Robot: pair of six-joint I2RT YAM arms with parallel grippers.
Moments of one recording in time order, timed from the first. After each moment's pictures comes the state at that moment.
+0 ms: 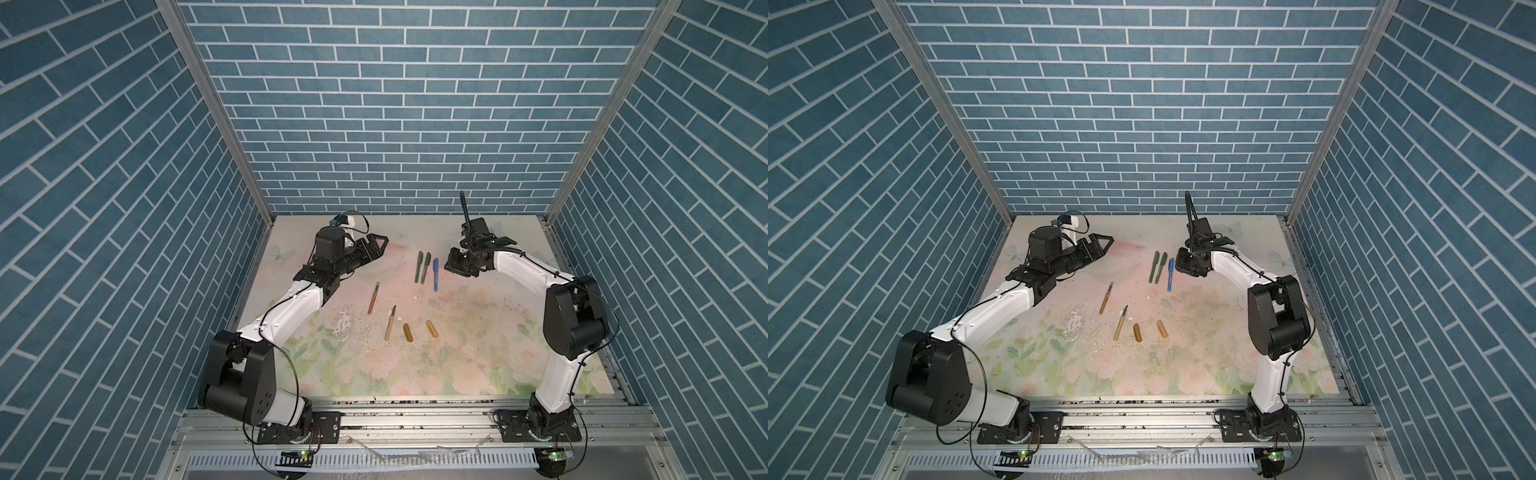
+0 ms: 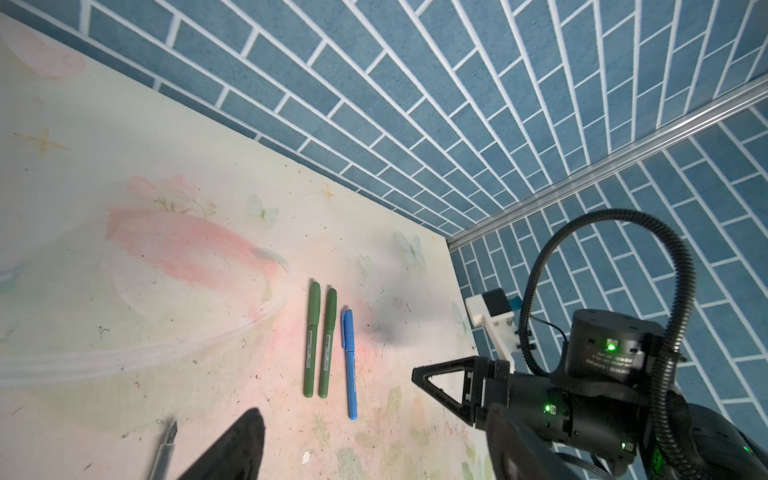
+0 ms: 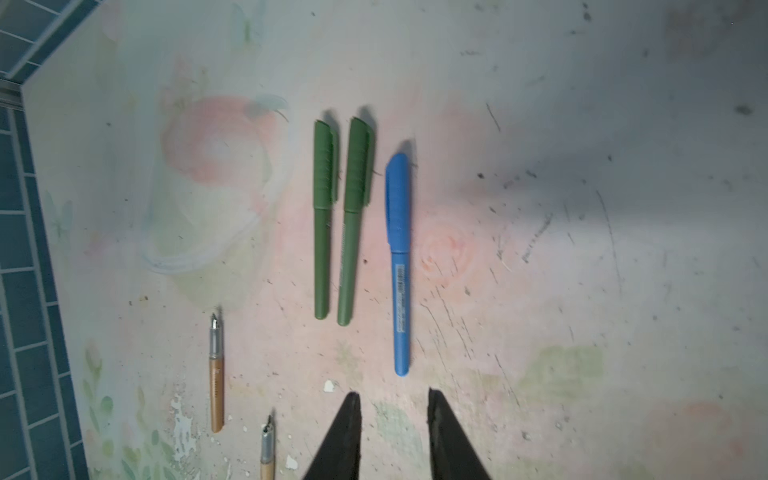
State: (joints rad) left arm -0.30 1.45 1.03 0.05 0.36 -0.73; right arm 0.42 1.87 1.42 -0.60 -0.21 0.57
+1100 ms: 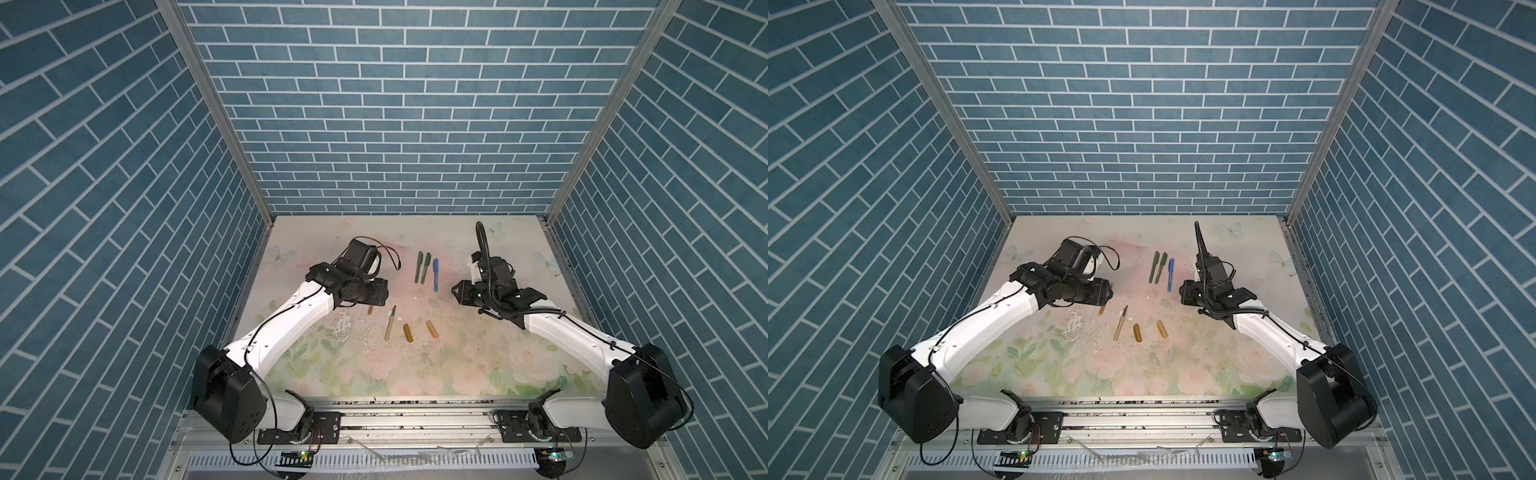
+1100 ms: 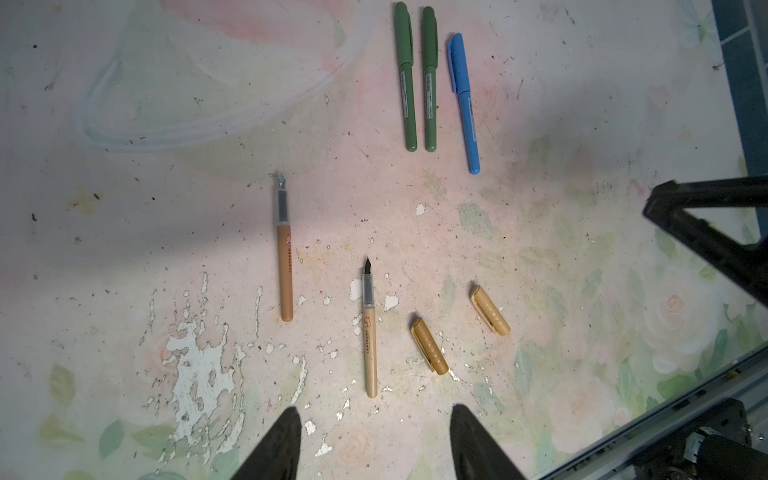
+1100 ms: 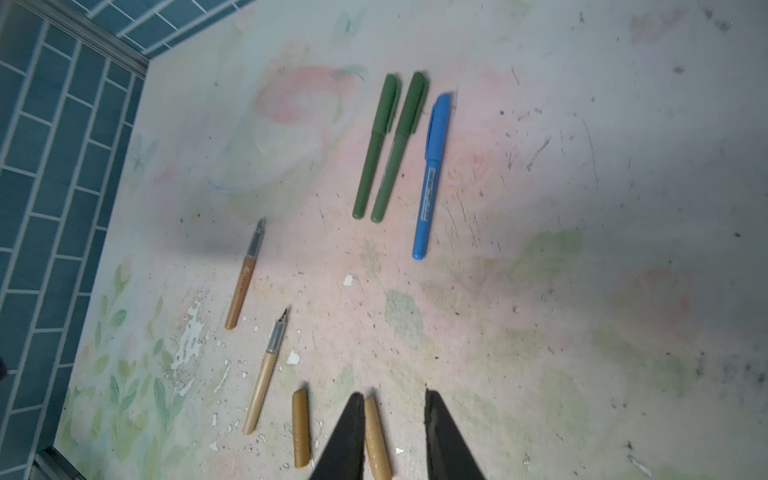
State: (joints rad) left arm -0.56 1.39 1.21 -0.85 0.08 -0.37; right arm 0.55 1.31 0.86 -0.27 -0.13 0.54
